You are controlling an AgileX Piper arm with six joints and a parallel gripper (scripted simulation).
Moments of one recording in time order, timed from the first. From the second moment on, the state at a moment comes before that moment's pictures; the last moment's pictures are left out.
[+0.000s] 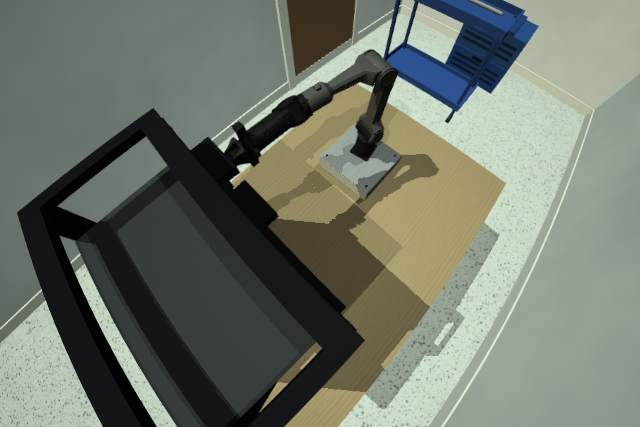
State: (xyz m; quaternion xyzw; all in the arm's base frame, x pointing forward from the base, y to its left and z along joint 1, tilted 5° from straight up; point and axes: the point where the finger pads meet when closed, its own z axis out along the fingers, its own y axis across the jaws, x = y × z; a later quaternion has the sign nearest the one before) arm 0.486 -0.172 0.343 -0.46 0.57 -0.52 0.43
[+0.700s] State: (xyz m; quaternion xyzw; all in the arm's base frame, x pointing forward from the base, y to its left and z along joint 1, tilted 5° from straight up) arm 0.489 -0.172 0.343 -0.46 0.57 -0.52 0.44
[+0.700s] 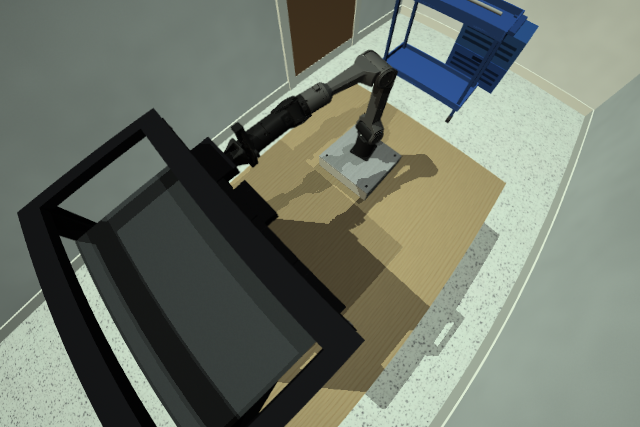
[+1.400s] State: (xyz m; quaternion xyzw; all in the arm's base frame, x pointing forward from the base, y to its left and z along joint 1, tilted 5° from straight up) arm 0.492 -0.173 0.343 -0.46 0.57 -0.52 0.44
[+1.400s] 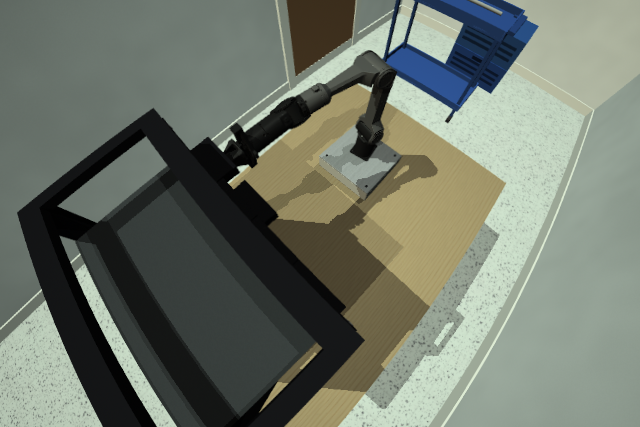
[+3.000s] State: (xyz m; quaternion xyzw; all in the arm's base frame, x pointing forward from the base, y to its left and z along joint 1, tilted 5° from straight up) arm 0.389 -0.152 0.345 -0.46 0.57 -0.52 0.43
